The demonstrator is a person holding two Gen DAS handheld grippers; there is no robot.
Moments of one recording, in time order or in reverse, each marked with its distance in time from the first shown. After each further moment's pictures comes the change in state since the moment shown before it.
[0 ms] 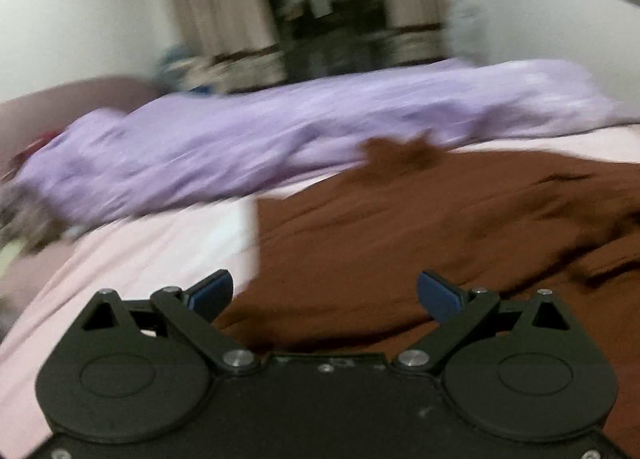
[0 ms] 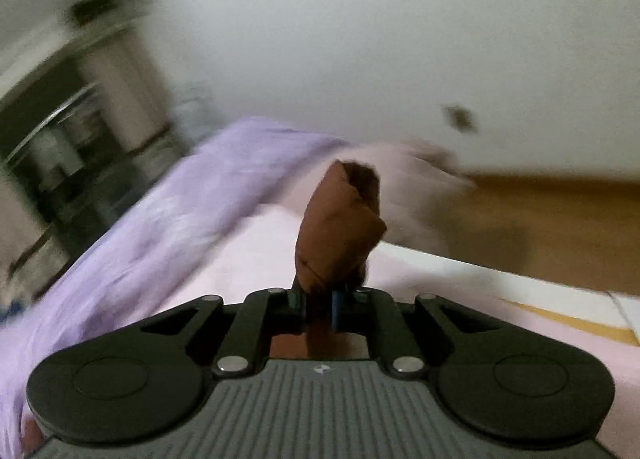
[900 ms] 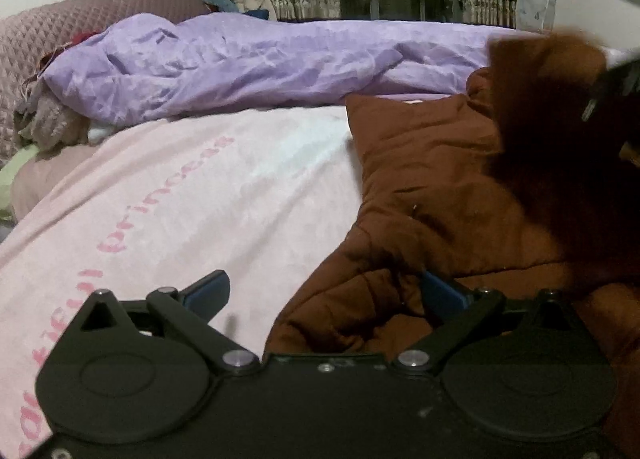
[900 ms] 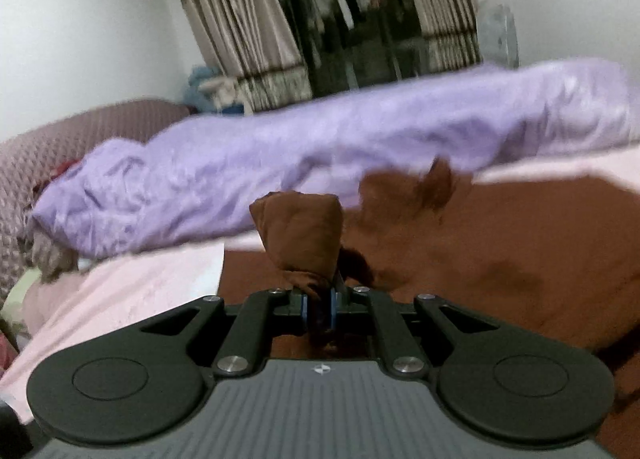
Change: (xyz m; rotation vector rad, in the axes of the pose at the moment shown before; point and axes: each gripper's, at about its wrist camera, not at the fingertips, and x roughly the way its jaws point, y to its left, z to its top) left arm 0.097 0.075 -0.037 -0.160 0.165 0.026; right arm -0.094 0.393 -0.278 -0.469 0.277 0.551
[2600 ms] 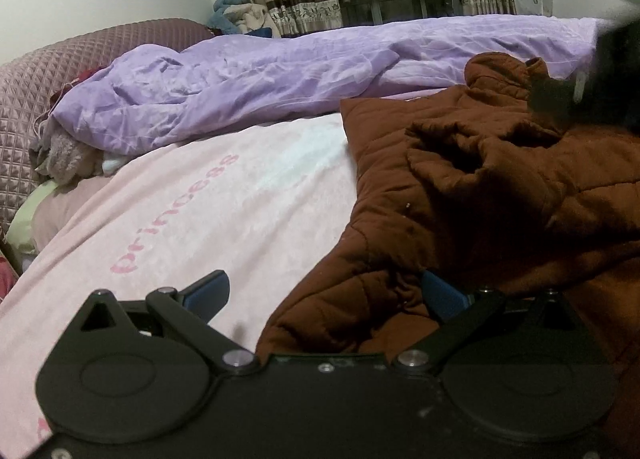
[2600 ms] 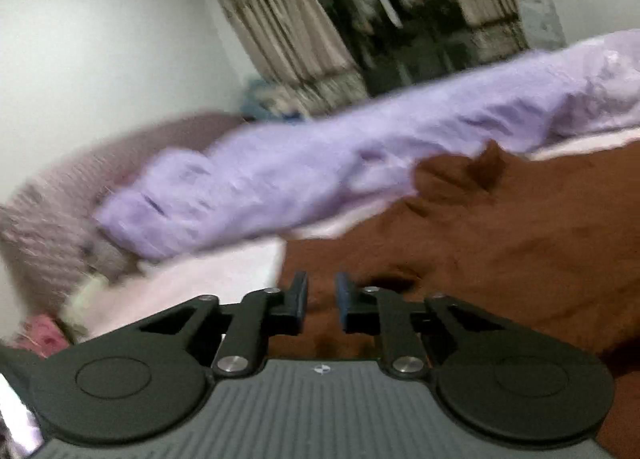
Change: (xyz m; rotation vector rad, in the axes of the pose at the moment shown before) left arm -0.002 -0.022 -0.006 0.098 -0.042 0.088; right arm -0.018 0.007 -0.021 0.027 0.008 0.171
